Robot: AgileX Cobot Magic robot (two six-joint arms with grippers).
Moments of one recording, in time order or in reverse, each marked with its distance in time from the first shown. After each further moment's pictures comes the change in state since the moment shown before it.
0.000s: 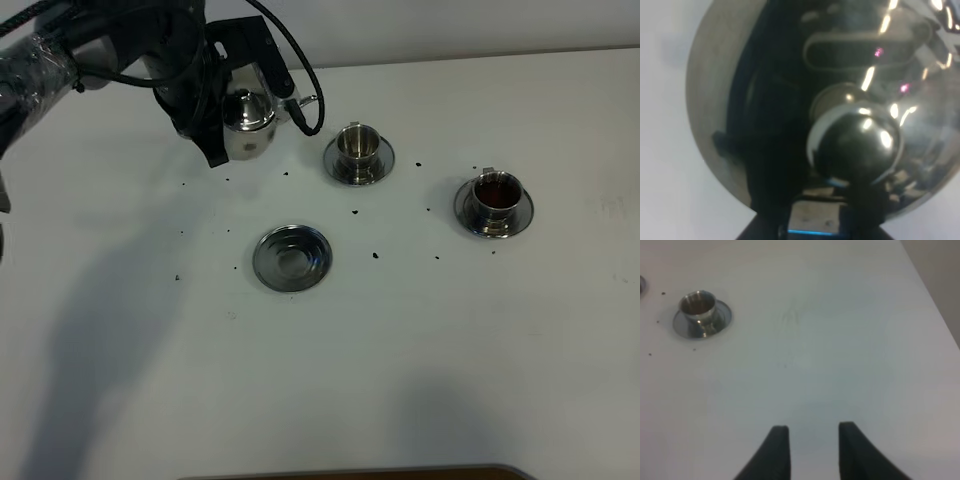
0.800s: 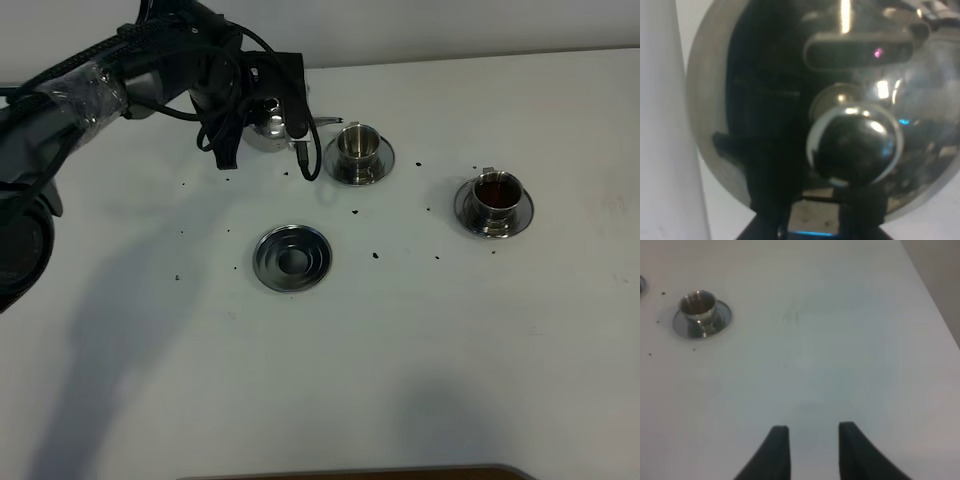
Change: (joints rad) left arm -0.027 0.106 0.004 0.129 -0.267 0.194; right arm 0.000 0.000 0.000 0.000 0.000 0.000
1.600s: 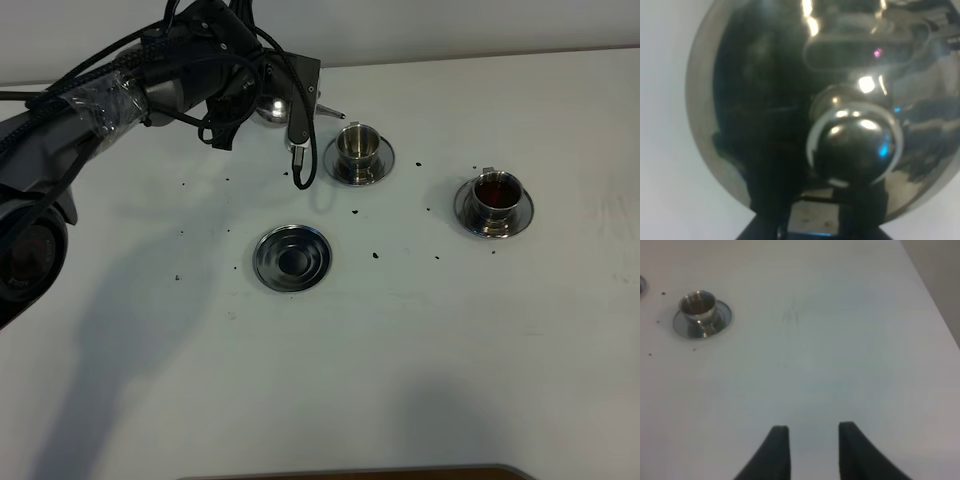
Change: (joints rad) left arm -0.045 0.003 0.000 0.251 -0.080 0.004; right arm 0.000 0.000 0.000 0.000 0.000 0.000
